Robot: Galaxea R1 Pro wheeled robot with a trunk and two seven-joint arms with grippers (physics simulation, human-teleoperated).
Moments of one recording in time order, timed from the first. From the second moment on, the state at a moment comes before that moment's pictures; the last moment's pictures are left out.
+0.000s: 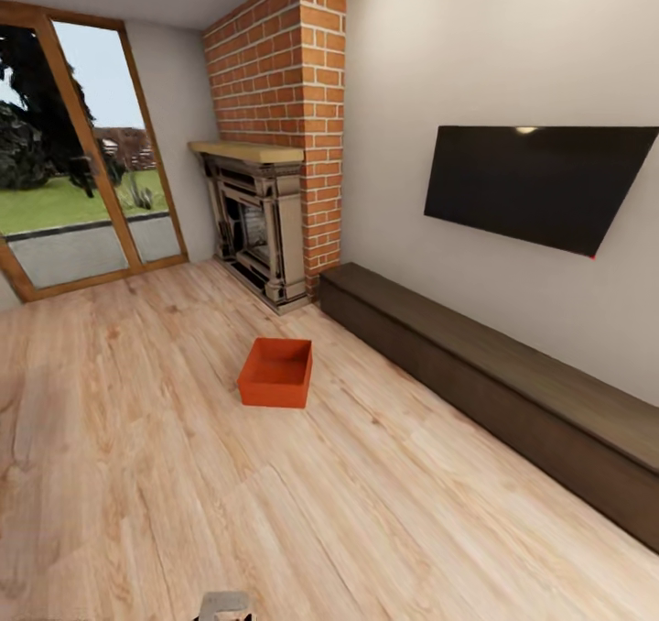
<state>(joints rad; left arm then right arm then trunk) -0.40 -0.03 -0.19 -0.09 0.22 -0.23 0.00 -0.24 0.00 0.11 0.03 0.04 0.03 -0.14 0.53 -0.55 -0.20</state>
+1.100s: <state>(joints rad) -0.40 -0.03 -0.19 -0.09 0.22 -0.23 0.00 -0.24 0.00 0.11 0.02 0.04 0.03 -0.14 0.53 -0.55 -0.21</state>
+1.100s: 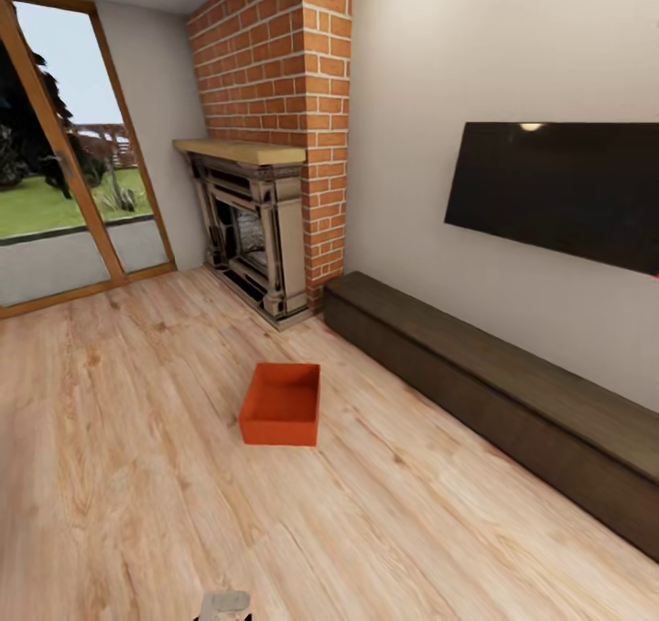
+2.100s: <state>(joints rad) -0.40 -0.03 -0.19 -0.09 0.22 -0.23 0.00 -0.24 0.00 0.11 0.02 0.04 0.03 -0.14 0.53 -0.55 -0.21</state>
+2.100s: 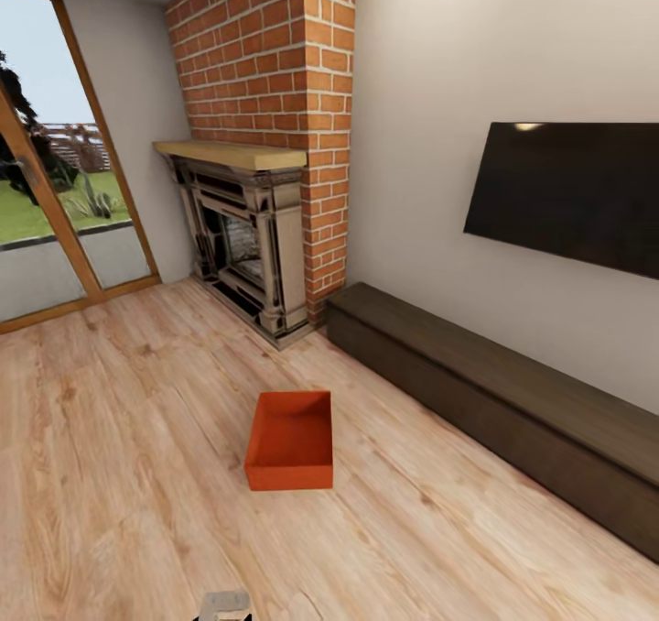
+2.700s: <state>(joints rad) -0.40 -0.03 -0.19 -0.09 0.22 -0.23 0.00 -0.24 0.00 0.11 0.02 0.04 0.03 -0.14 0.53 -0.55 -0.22</state>
